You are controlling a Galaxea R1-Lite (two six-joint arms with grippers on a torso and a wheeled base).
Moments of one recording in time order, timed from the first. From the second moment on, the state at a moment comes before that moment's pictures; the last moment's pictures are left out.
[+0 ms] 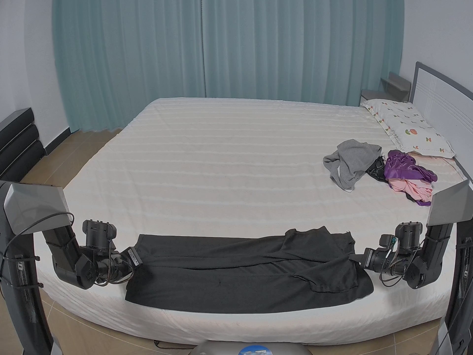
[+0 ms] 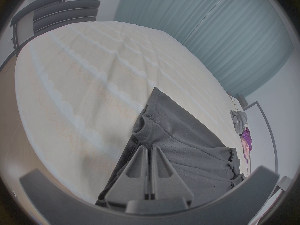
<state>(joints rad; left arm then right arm) -0.04 2.27 -0.55 -0.91 -0.10 -0.65 -0.03 2.39 -0.45 -1.29 0.46 0.37</state>
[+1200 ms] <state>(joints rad) -0.03 2.24 -0.59 -0.91 -0.10 -0.74 0.03 2.37 -0.72 -0.90 0.45 0.45</state>
